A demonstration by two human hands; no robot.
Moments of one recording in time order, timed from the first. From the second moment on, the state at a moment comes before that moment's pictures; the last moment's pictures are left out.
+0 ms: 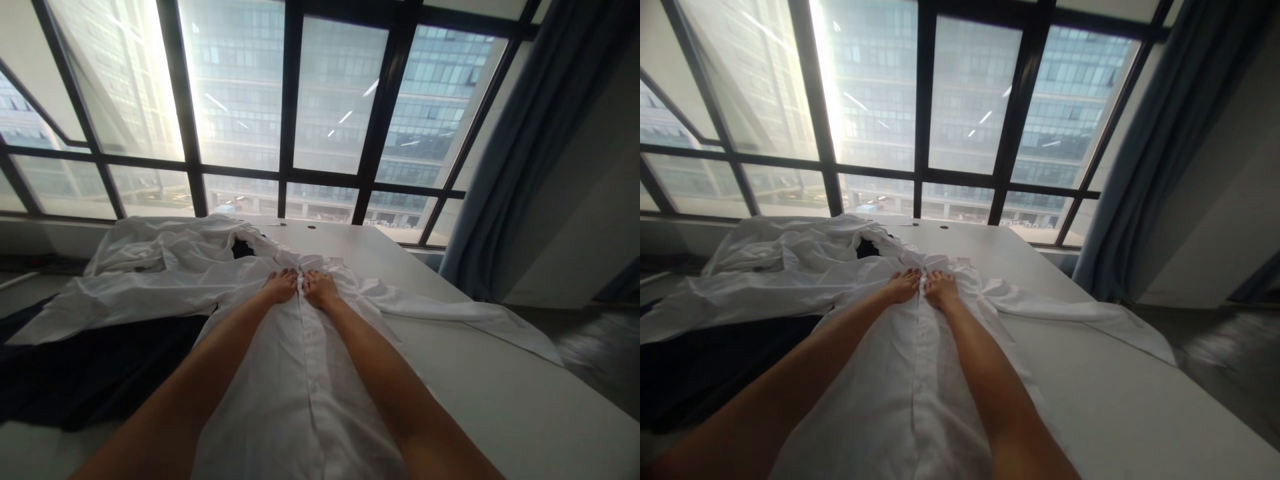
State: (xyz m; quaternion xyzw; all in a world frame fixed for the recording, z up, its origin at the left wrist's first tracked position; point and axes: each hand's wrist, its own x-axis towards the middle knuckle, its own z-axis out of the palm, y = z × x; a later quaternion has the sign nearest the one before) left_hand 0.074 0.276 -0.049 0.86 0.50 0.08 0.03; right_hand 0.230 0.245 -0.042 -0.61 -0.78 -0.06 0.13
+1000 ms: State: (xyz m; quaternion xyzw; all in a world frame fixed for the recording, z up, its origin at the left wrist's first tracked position) left_hand 0.077 0.077 -0.027 0.81 0.55 0.19 0.06; right_hand 0.232 0.080 -0.028 -0.62 -0.74 0.12 0.21
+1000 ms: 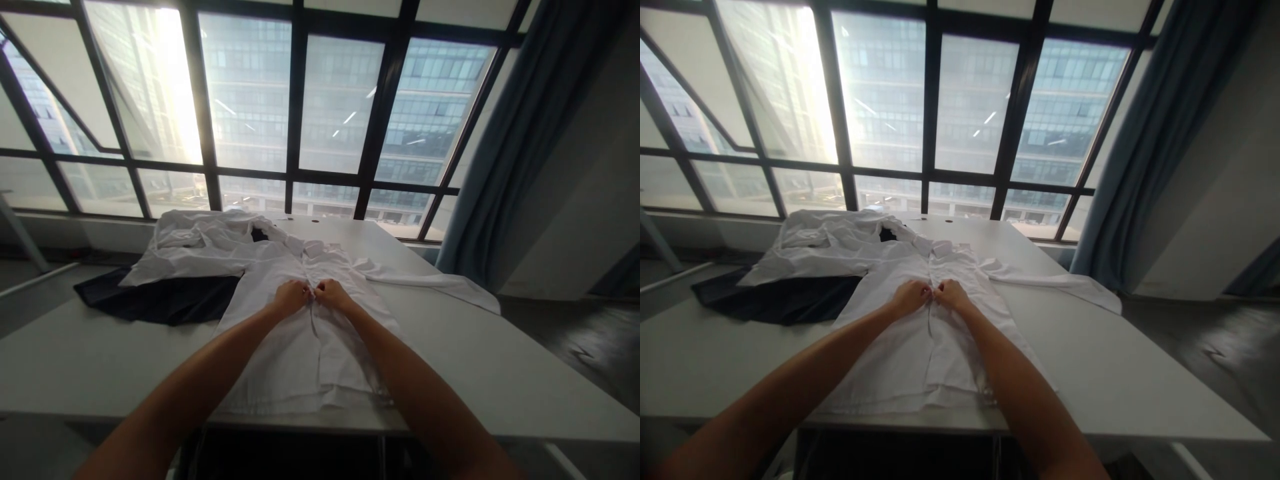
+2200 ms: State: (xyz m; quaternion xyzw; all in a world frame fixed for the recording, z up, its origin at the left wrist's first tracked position) left_hand 0.077 0.103 -0.035 0.59 0.48 0.36 0.54; right_hand 0.237 0.084 -0.043 -0.51 -0.76 0.16 0.36
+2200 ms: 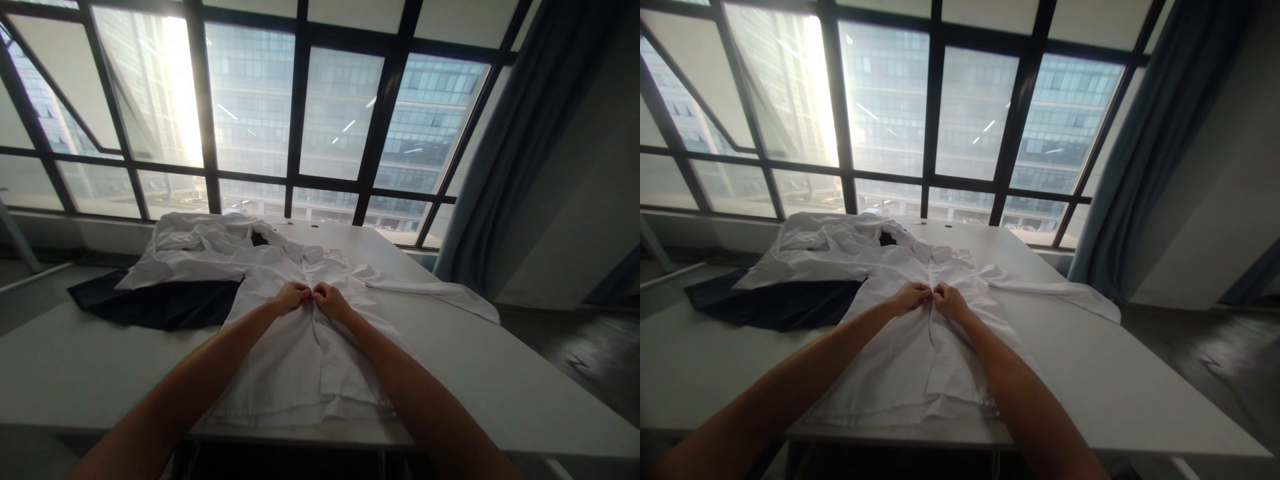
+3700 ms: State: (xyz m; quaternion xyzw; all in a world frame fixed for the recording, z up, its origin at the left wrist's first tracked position) left_hand 0.081 0.102 -0.038 0.51 0.49 0.44 0.56; right_hand 0.235 0.077 -0.044 -0.49 -0.77 0.14 0.39
